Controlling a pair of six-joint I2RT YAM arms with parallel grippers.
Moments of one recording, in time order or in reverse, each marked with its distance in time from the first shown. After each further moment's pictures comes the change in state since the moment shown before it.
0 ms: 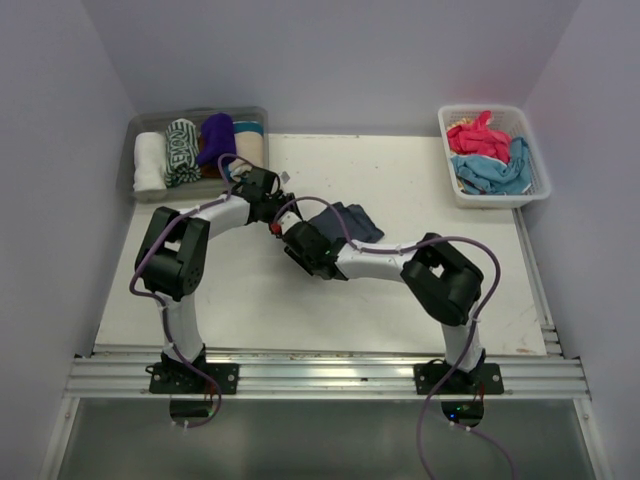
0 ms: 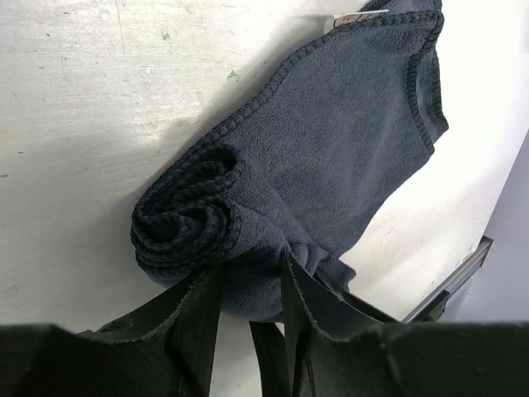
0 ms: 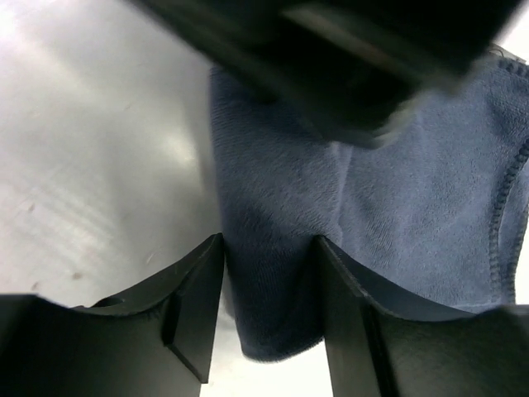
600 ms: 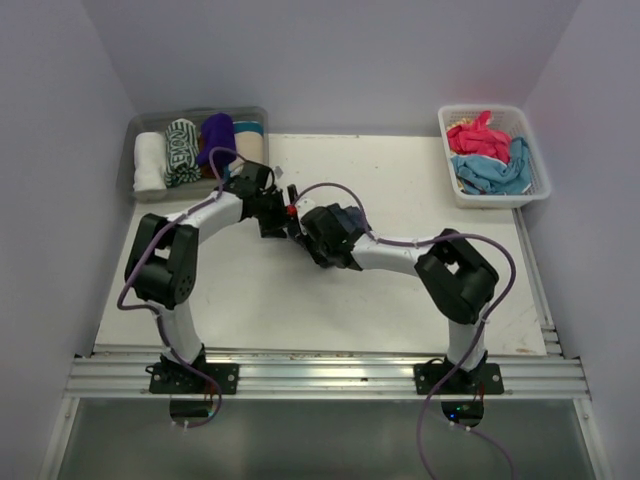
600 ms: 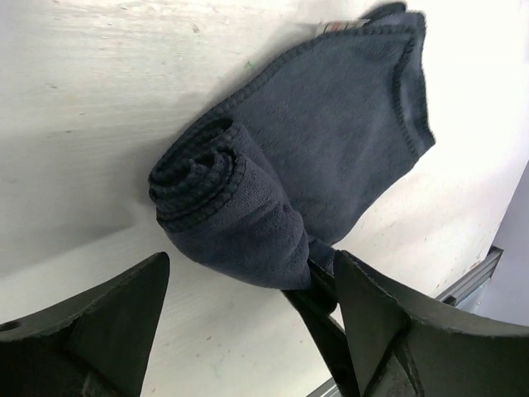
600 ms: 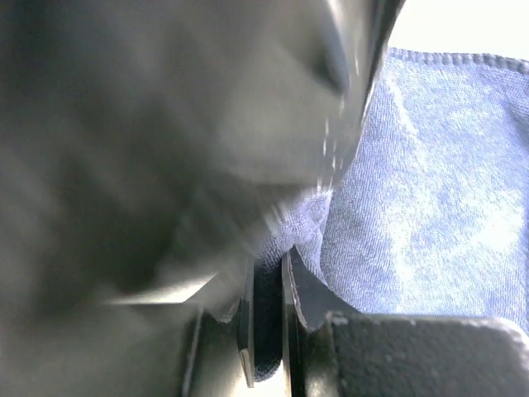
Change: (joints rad) left arm 0.013 -0.074 0.016 -0.093 -0.052 0.019; right arm -0.111 -0.047 -0.050 0.088 -0.218 0.132
